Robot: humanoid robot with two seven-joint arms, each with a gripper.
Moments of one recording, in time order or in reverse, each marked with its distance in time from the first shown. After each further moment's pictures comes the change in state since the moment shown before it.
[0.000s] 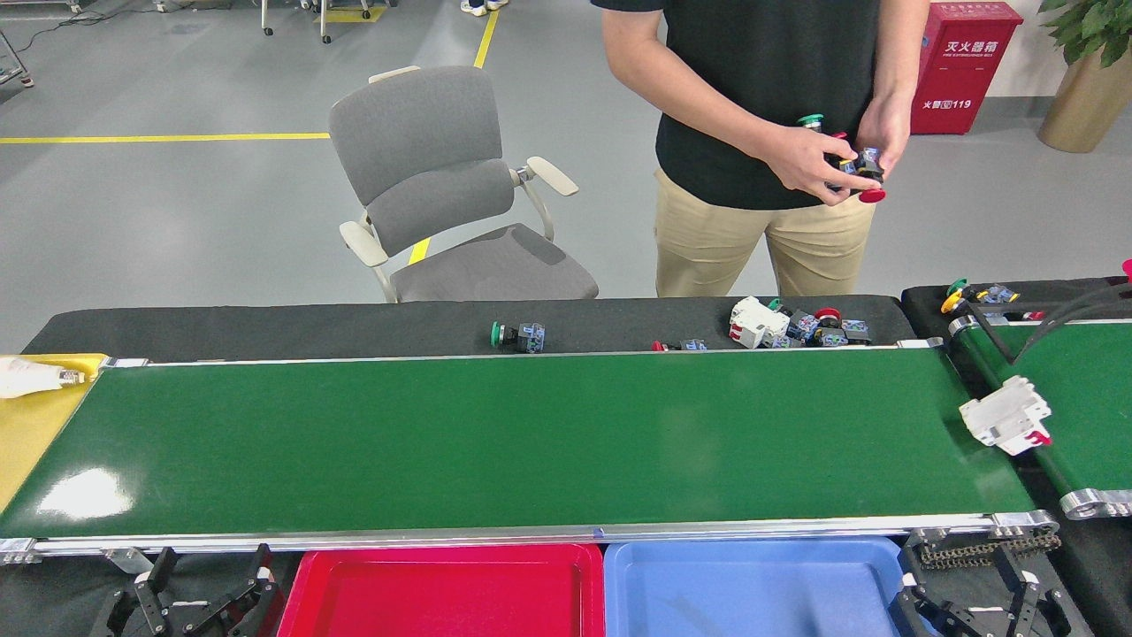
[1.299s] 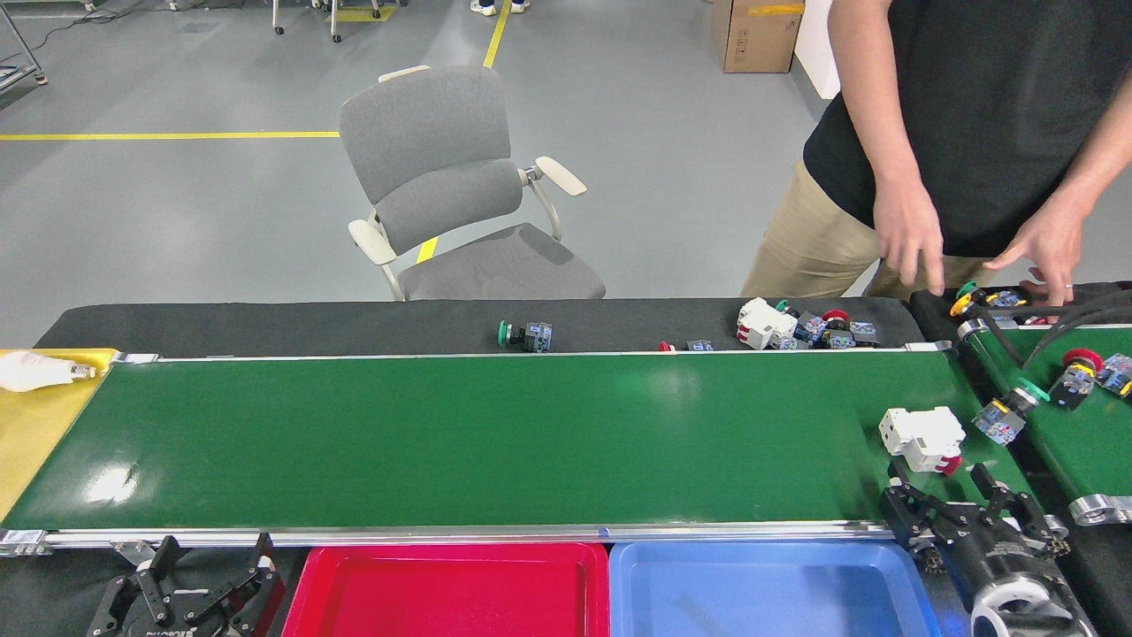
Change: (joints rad) left arm -0.027 0.003 -0.004 0.015 0.000 -0.009 0.002; right arm -0.421 -0.172 0.163 0.463 -0.004 0.167 0.132
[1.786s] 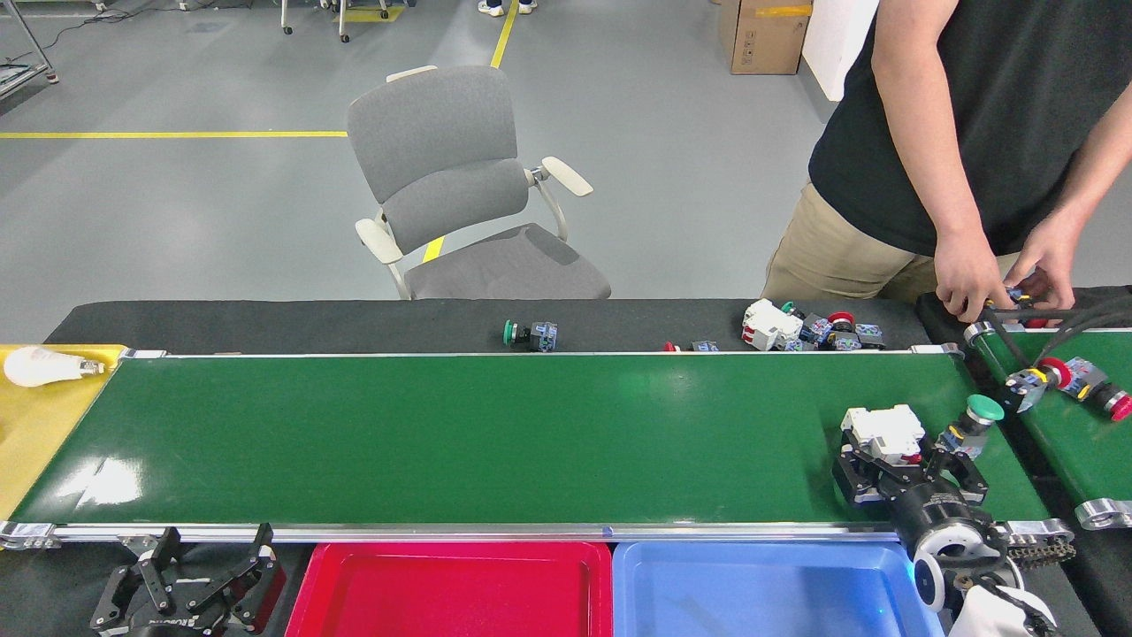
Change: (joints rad) left arm -0.034 0.000 0.000 0.037 0.000 0.000 0.000; right arm -0.098 -0.022 0.161 0.099 -0.006 0.101 0.001
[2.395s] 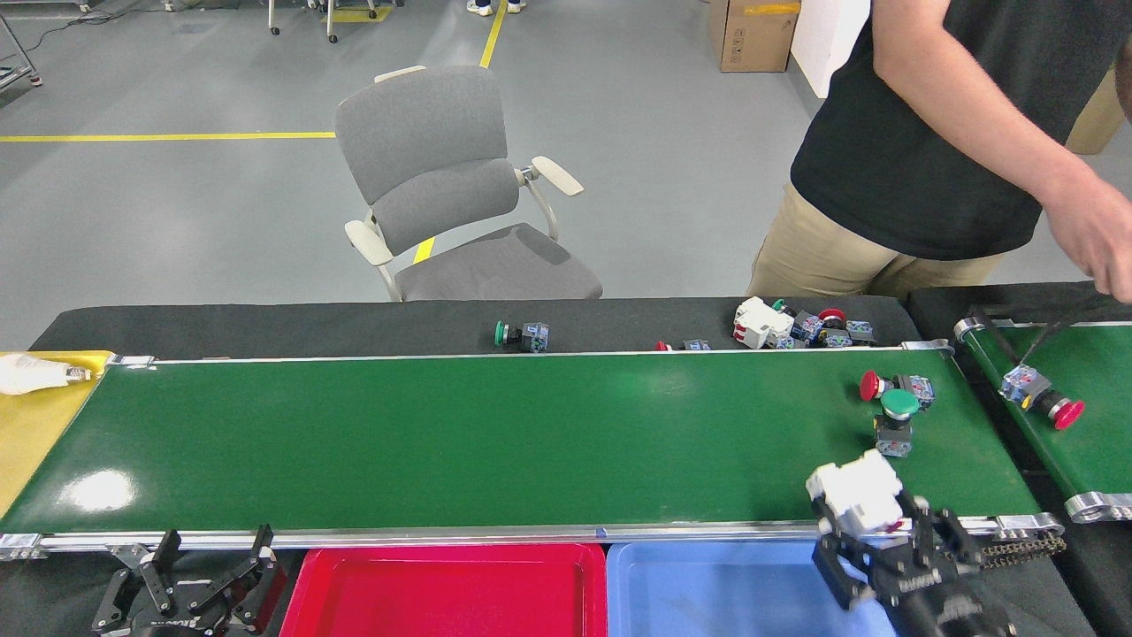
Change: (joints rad) left arm 0.002 -0.004 0.001 0.005 0.000 0.008 0.000; right arm 0.612 0.004 0.000 -0.566 -0.103 -0.167 -0.152
